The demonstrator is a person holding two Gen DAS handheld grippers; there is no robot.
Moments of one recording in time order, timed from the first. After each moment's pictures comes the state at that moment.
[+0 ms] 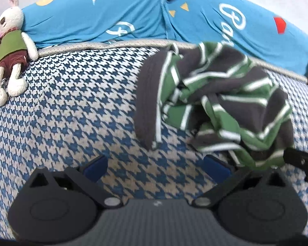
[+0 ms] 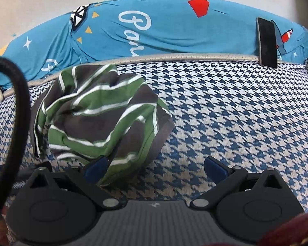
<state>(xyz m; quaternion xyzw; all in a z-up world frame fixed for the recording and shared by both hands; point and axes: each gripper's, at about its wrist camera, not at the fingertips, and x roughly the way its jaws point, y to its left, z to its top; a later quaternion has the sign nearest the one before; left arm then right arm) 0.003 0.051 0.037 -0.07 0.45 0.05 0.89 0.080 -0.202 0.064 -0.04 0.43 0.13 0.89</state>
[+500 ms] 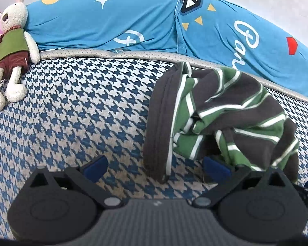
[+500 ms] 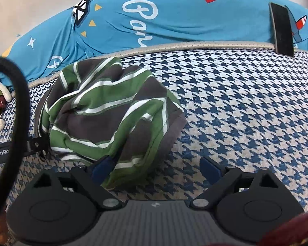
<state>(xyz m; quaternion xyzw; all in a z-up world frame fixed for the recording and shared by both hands) 0.031 0.054 0.036 -0.09 0.44 0.07 0.89 0.101 -0.201 0.049 -0.01 0.47 0.16 0.87</state>
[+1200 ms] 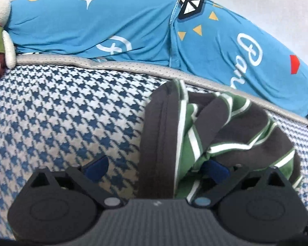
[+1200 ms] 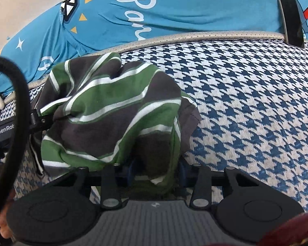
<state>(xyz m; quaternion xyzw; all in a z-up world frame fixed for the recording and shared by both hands) 0.086 0.056 0.003 -0.13 0.41 0.03 0.90 0.132 -0.181 0.026 0.01 0.48 0.16 0.86</state>
